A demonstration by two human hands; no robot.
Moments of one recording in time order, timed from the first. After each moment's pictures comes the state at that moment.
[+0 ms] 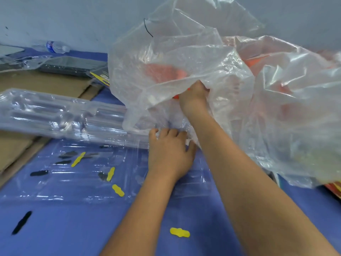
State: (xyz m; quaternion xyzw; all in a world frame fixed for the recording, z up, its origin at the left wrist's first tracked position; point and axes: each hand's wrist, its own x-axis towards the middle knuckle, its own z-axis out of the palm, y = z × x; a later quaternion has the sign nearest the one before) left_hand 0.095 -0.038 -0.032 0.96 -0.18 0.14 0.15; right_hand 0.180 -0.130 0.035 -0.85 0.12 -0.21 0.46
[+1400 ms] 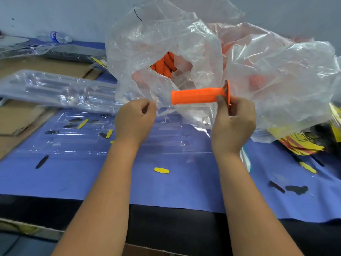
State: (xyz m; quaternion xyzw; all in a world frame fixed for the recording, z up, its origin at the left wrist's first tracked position) left_hand 0.051 0.007 -0.010 0.88 -0.11 0.25 0.40; right_hand -0.010 -0.173 -0.002 -0.70 0.16 -0.55 0.42
